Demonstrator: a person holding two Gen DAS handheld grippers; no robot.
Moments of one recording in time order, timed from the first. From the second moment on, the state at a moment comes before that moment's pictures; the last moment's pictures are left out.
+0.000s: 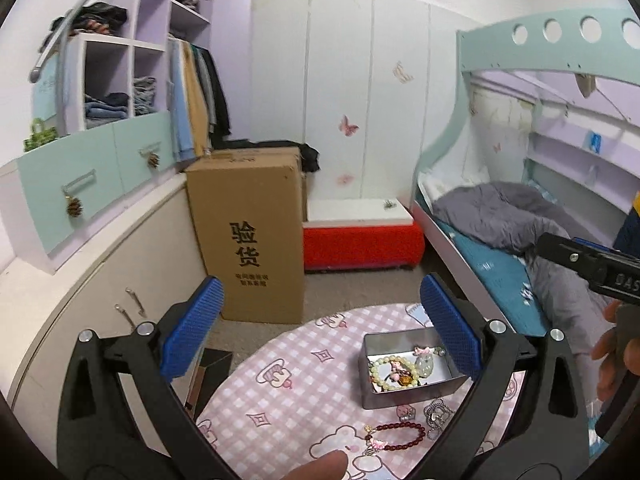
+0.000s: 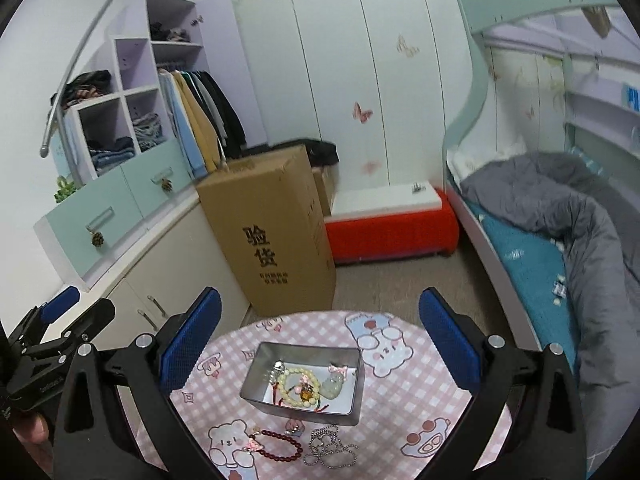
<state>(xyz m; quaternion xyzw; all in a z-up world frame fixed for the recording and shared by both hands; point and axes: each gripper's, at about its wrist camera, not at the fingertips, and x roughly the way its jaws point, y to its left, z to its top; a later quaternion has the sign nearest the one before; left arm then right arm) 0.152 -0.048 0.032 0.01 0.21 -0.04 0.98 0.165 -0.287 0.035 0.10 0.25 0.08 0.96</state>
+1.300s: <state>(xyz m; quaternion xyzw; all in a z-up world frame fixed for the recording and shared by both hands) 0.096 -0.045 -0.084 0.04 0.29 -0.09 0.95 0.069 -0.272 -0.033 0.07 0.28 0.04 0.96</state>
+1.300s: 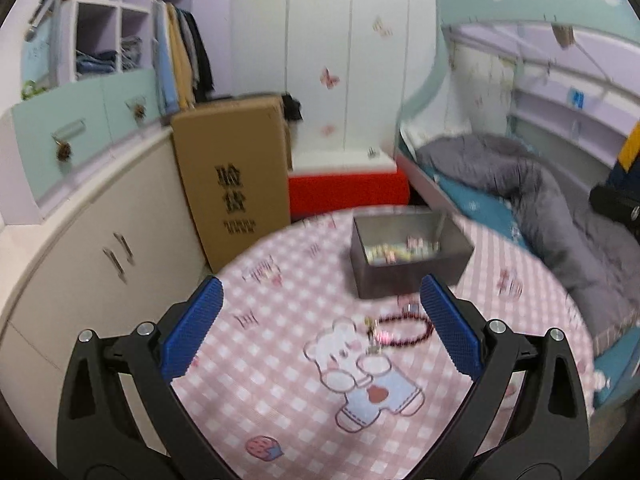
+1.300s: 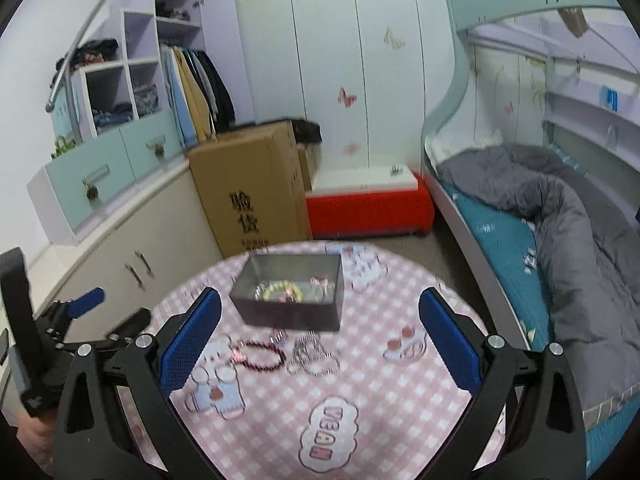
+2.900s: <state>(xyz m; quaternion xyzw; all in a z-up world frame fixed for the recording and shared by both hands) 0.150 -0.043 -0.182 0.01 0.41 -0.17 0.90 0.172 -0.236 -0.178 0.02 0.44 0.08 0.89</state>
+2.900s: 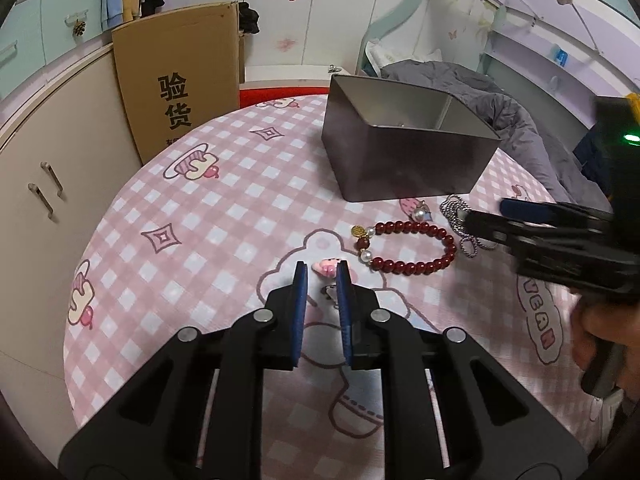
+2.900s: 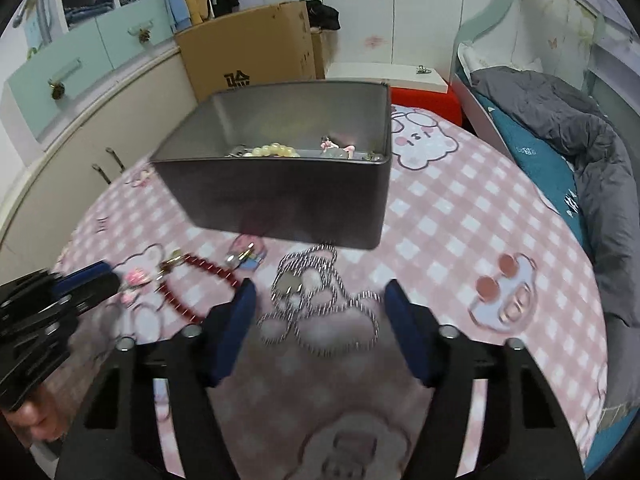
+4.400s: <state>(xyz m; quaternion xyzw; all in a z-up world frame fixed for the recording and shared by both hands) 0.155 -0.039 -0.165 0.00 0.42 -0.19 0.89 0.127 -0.251 -0.116 0.05 0.38 0.16 0.91</state>
